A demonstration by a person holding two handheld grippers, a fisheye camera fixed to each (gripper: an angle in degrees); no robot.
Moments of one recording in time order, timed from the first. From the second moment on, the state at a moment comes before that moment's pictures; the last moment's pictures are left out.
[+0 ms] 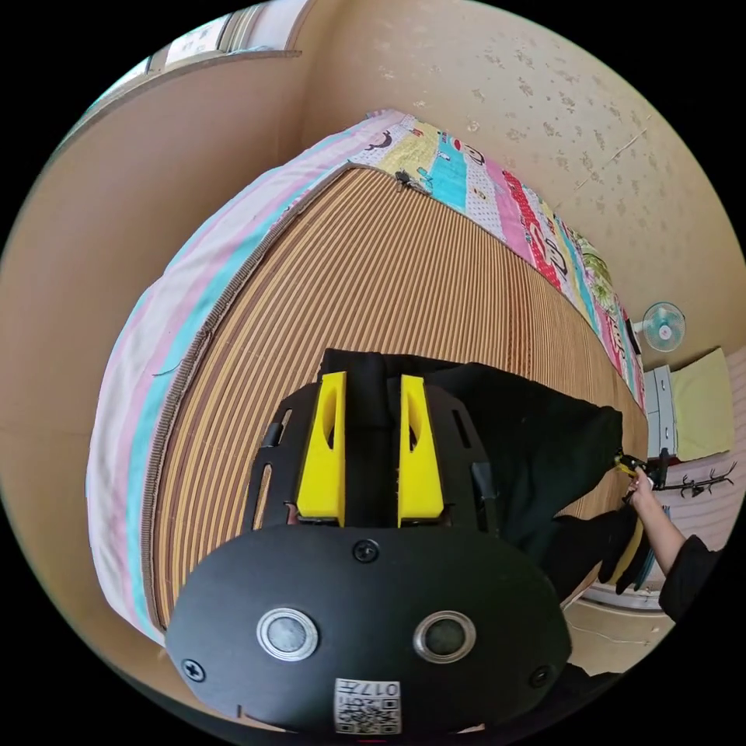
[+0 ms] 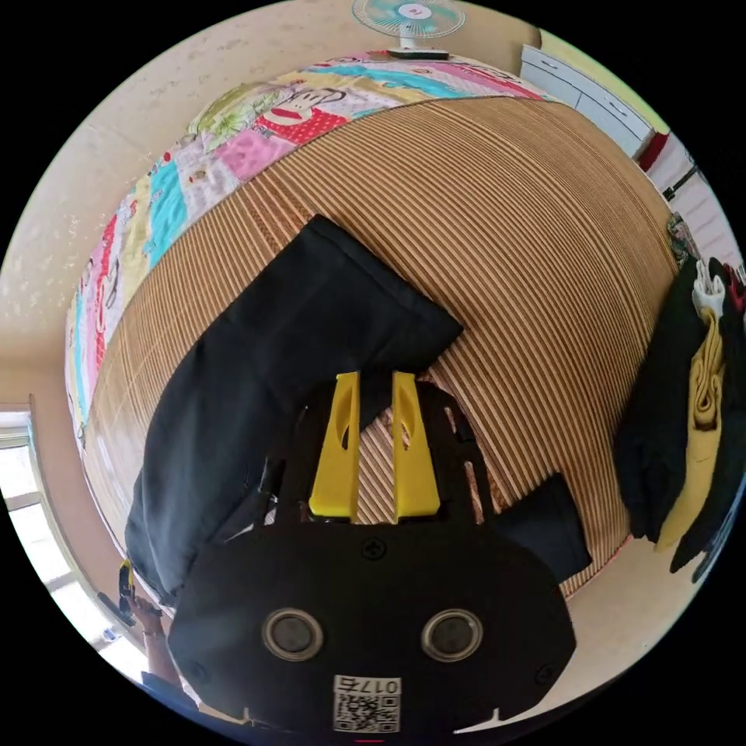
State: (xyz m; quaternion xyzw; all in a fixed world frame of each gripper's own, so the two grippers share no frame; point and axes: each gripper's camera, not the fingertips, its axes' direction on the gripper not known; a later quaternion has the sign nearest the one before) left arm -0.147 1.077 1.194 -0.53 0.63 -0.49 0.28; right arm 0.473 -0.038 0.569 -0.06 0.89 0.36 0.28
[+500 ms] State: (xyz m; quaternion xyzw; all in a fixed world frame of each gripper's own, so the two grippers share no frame) left arm -0.151 1.064 1.183 -0.55 0.62 -0.48 0.29; right arm 0.453 -0.050 0.554 0.05 0.85 0.38 0.37
